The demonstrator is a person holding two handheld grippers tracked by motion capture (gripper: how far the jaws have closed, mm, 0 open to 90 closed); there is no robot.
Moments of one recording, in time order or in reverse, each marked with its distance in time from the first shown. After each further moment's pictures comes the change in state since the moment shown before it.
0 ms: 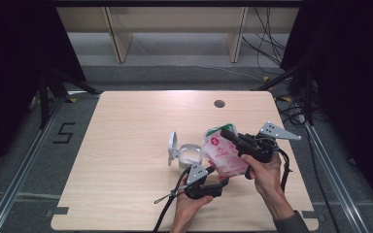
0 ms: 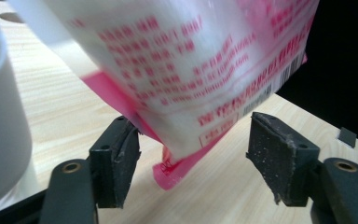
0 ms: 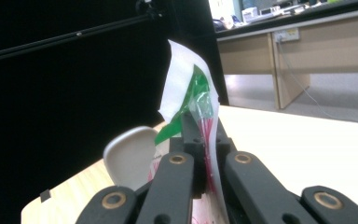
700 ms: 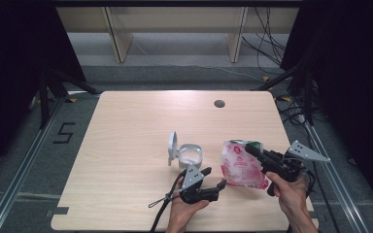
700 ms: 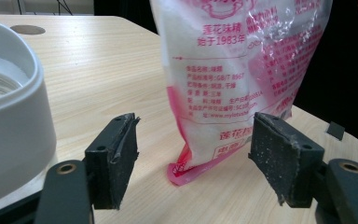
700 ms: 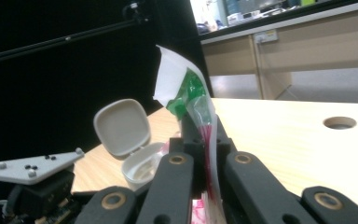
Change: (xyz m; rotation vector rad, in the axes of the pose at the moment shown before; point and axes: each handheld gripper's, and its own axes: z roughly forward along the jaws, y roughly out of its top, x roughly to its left) left arm -0.007 0.005 -0.020 0.001 0.021 0.024; right arm -0.022 -0.030 -0.069 -0.039 -0.056 -0.007
